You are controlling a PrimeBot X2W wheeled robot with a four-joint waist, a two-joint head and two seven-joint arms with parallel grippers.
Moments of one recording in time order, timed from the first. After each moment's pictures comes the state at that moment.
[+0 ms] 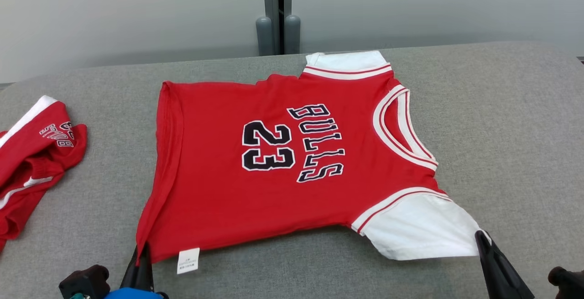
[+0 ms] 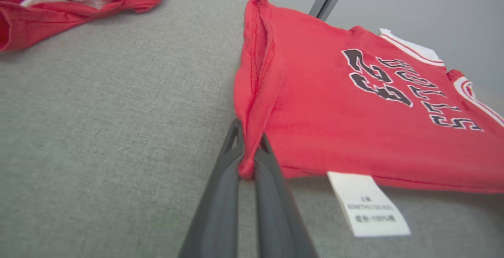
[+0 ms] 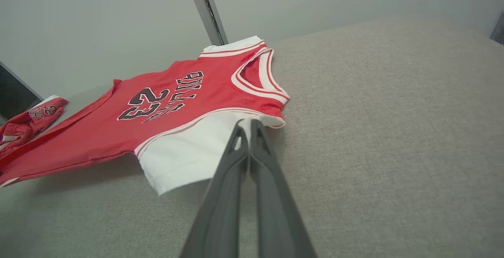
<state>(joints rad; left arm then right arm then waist) 0.09 0.14 -0.08 0.18 -0.47 0.06 -0.03 0.26 -0.05 -0.04 -0.18 0.34 0.13 0.02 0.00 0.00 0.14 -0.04</state>
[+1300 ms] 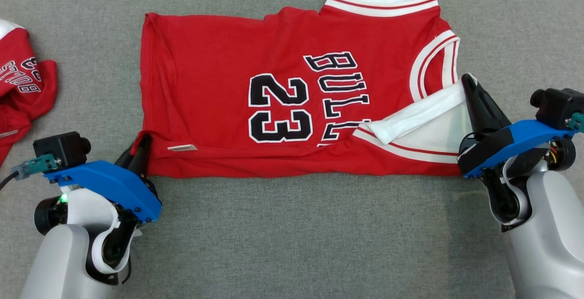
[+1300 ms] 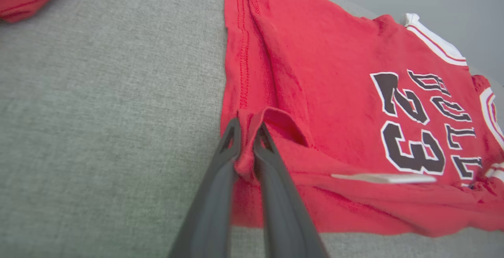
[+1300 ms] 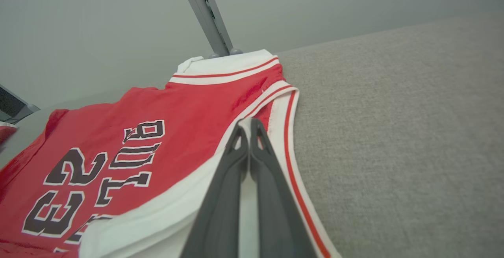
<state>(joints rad) -0.29 0.25 -0.10 0.15 -0.64 -0.01 0.38 -0.51 -0.16 0.02 0.37 0.45 0.13 0.05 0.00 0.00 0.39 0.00</state>
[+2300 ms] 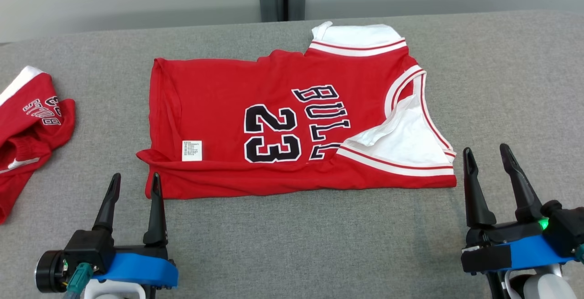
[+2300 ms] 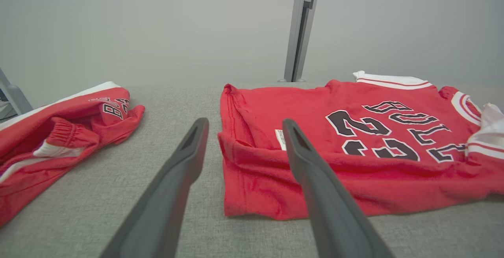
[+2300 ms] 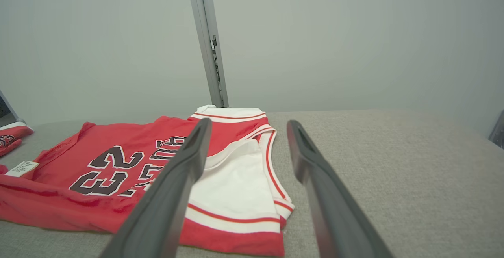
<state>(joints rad) -0.06 0.23 -0.17 0.15 -0.28 0.05 -0.26 -0.08 -0.09 -0.03 0.03 0.18 0.13 -0.25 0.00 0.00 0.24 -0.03</state>
